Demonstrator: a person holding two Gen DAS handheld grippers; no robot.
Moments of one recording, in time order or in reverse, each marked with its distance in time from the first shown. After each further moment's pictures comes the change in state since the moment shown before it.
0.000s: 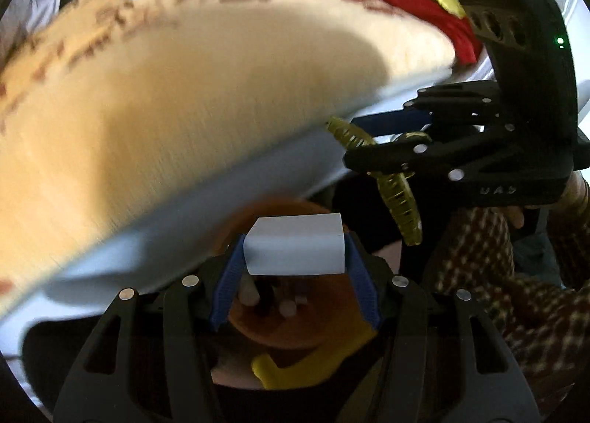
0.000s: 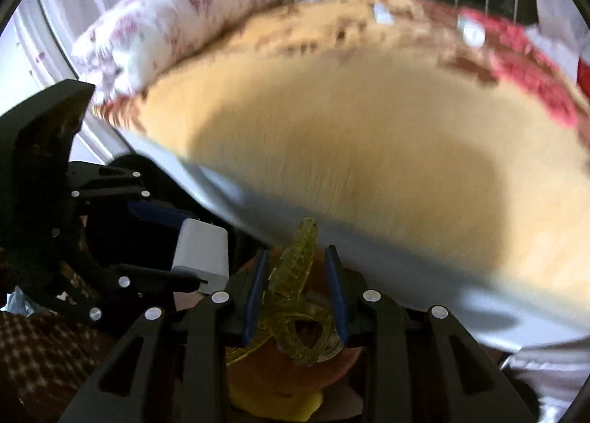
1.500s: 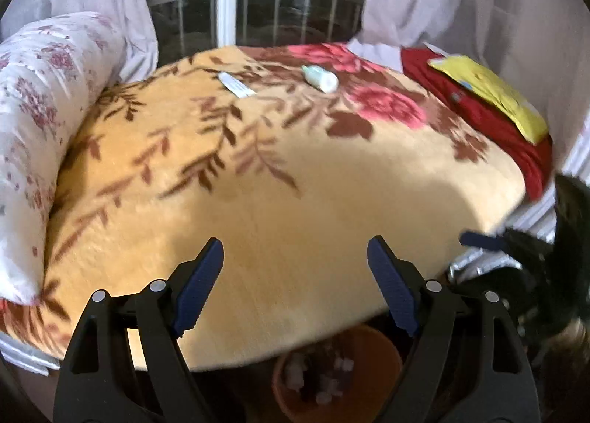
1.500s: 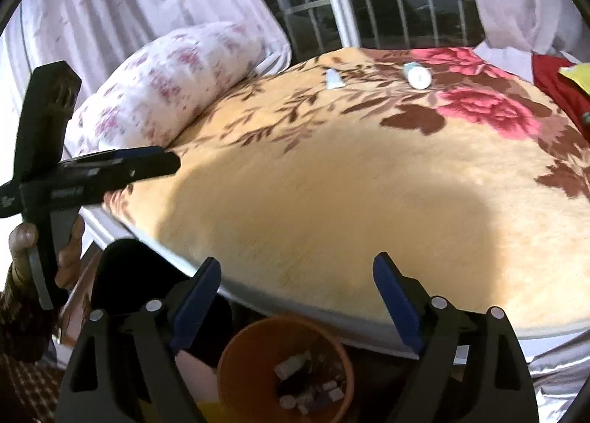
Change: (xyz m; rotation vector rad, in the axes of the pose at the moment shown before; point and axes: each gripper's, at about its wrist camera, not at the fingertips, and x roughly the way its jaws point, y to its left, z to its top) left arm -0.076 0.042 0.098 -0.186 -0.353 0.301; right arm -0.046 -0.043 0.025 0.132 -0.313 -0.020
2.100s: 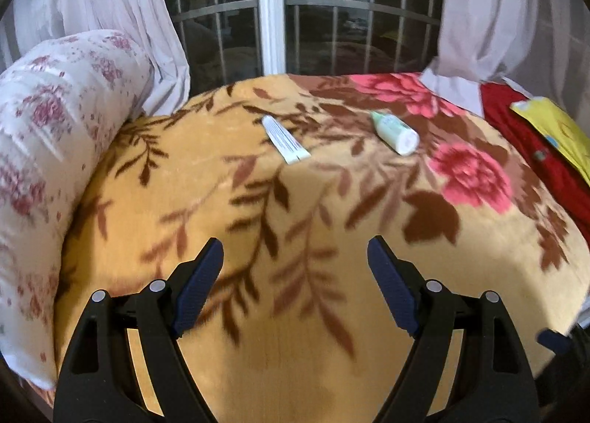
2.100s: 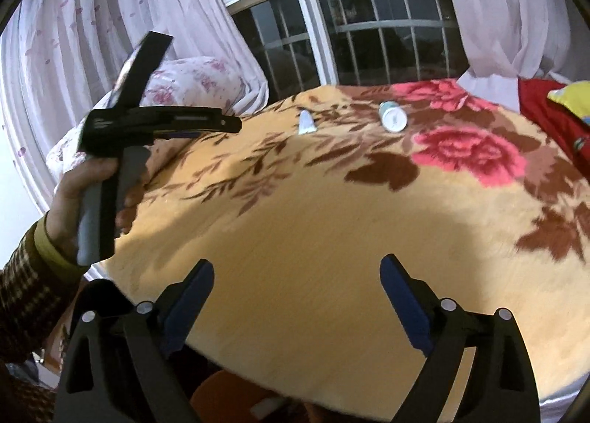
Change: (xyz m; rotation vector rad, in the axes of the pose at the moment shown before) left arm 0.101 0.020 0.122 -0.071 -0.047 0.234; right arm 0.008 -0.040 0.041 -0.021 -0.141 -0.054
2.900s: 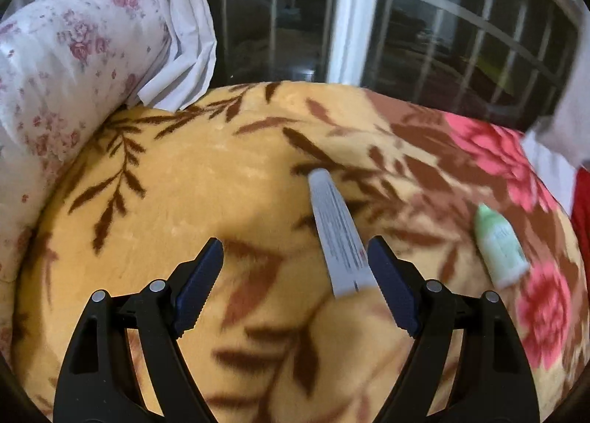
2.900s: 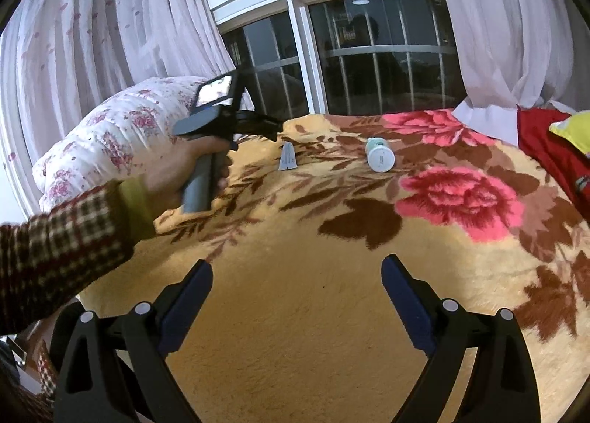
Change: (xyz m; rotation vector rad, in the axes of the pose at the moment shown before) left arm 0.165 0.039 0.110 -0.255 0.056 0.135; right arm 0.023 -0.023 0.036 -0.039 -0.085 -0.027
